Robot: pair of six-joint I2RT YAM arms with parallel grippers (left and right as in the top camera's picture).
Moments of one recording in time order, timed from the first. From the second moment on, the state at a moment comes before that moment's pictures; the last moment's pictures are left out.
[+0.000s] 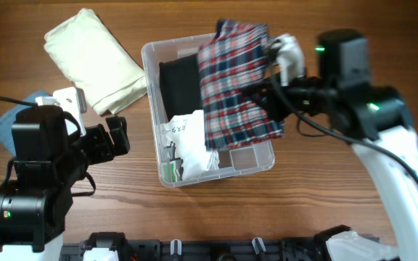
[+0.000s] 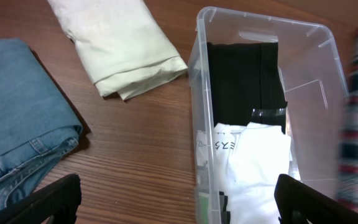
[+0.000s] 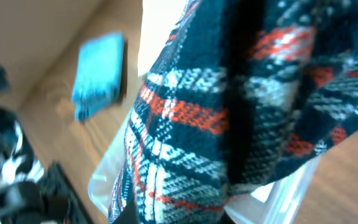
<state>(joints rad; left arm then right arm) -0.03 0.91 1.24 -1.13 0.05 -0.27 0.33 1.38 1.45 -0.94 -0.57 -0.03</state>
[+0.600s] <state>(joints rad) -0.03 0.91 1.24 -1.13 0.05 -0.27 0.47 1.69 1.45 -1.01 -0.28 0.11</state>
